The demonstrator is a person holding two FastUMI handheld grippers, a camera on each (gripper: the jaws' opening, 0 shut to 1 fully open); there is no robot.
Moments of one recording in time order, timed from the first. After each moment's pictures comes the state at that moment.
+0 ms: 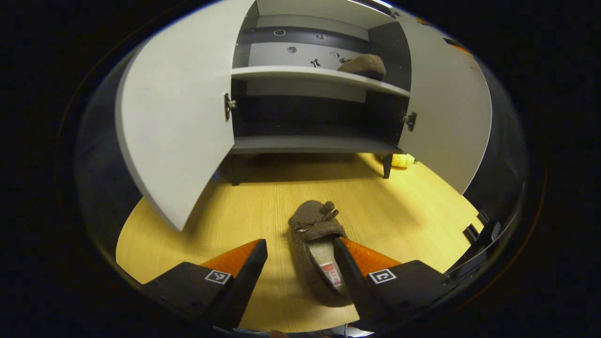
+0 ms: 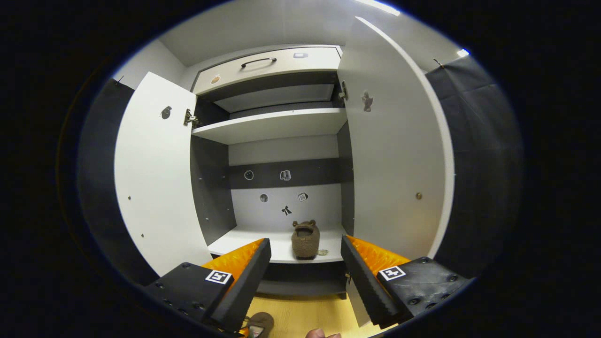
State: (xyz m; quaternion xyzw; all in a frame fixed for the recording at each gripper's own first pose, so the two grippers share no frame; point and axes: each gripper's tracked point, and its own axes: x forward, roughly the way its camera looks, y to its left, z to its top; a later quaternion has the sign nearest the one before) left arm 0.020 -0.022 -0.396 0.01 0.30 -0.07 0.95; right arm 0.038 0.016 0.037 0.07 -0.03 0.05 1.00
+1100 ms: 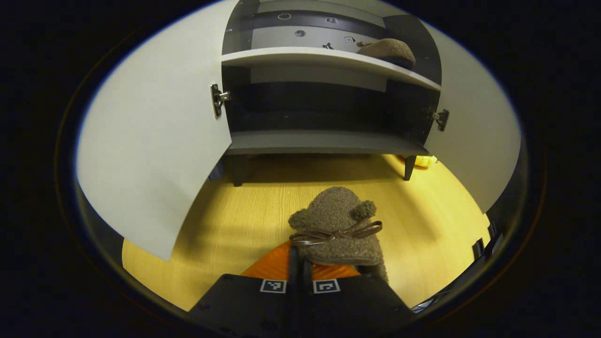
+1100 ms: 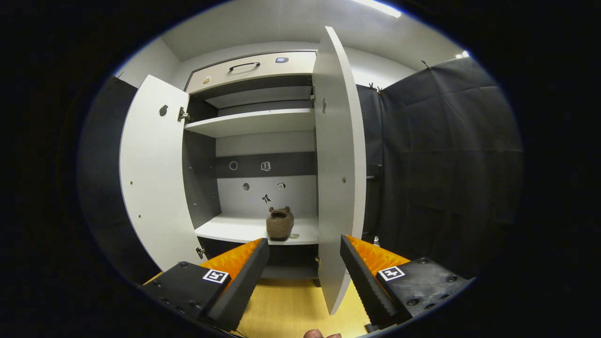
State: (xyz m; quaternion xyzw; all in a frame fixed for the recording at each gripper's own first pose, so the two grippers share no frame) left arm 0.066 -0.024 -0.356 -0.01 0.35 -0.02 0.94; right arm -0.008 -0.045 0.014 0.07 0.00 0.02 1.00
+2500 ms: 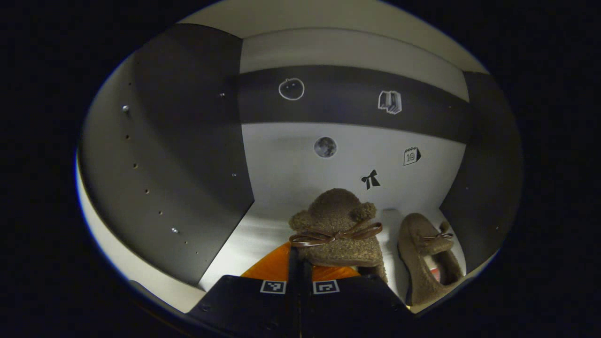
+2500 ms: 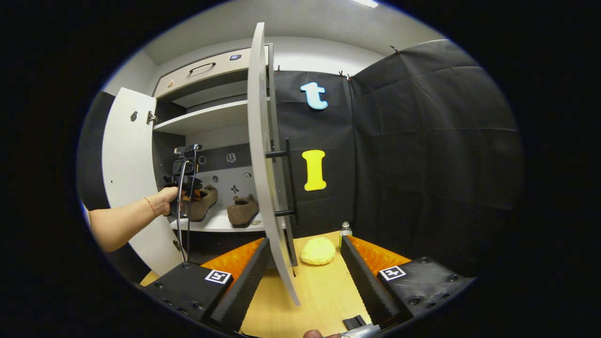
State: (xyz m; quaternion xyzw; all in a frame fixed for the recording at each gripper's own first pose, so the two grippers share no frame) left arm 0.393 -0.021 -0.065 0.00 0.25 0.09 0.96; right arm -0.022 -0.164 -0.032 0.09 0.03 -0.05 0.99
